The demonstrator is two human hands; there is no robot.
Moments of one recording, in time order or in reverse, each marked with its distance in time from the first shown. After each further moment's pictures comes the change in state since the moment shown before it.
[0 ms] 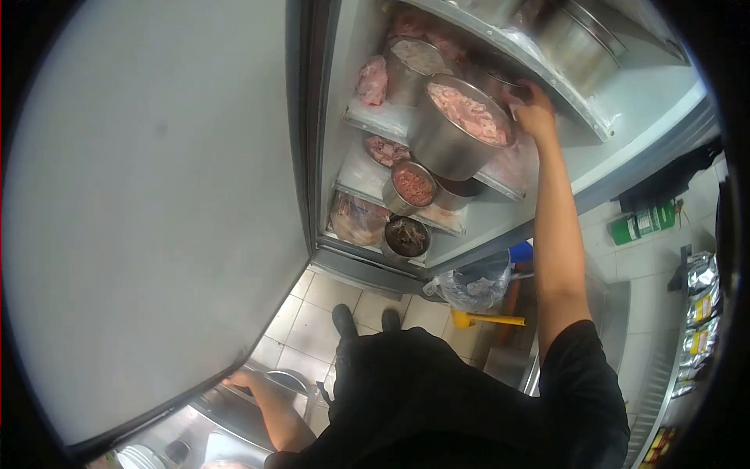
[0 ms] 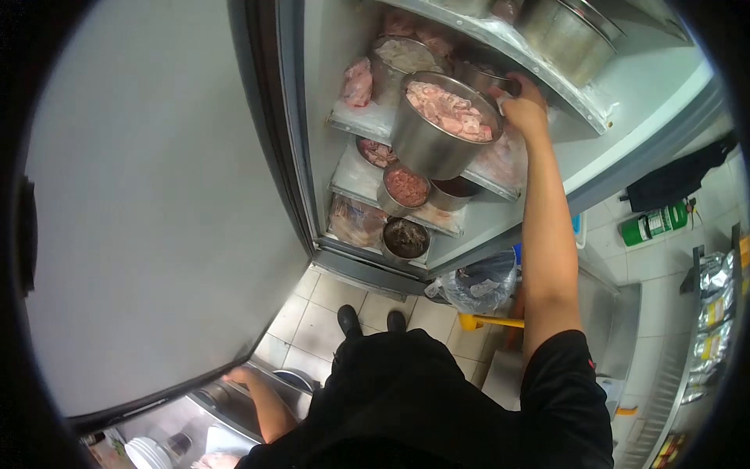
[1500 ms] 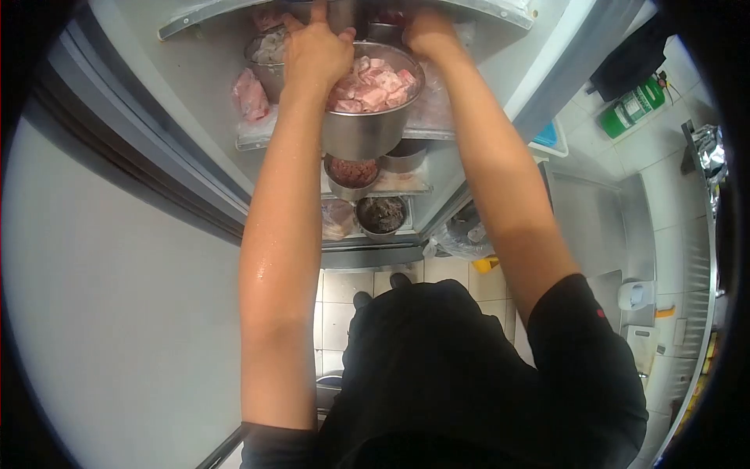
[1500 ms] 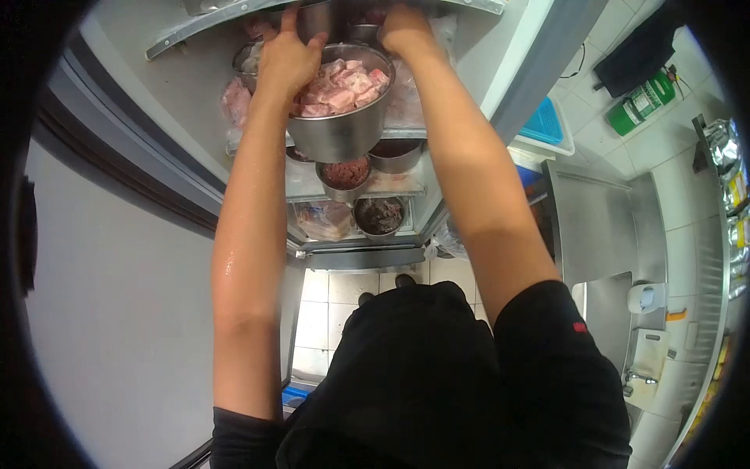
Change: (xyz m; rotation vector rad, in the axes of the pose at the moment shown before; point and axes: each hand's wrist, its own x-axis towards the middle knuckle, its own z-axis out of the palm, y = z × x) left_hand -0.680 0.232 0.375 0.331 -1.456 1.646; right_hand 0.022 0.021 0.041 -0.158 -0.041 -0.019
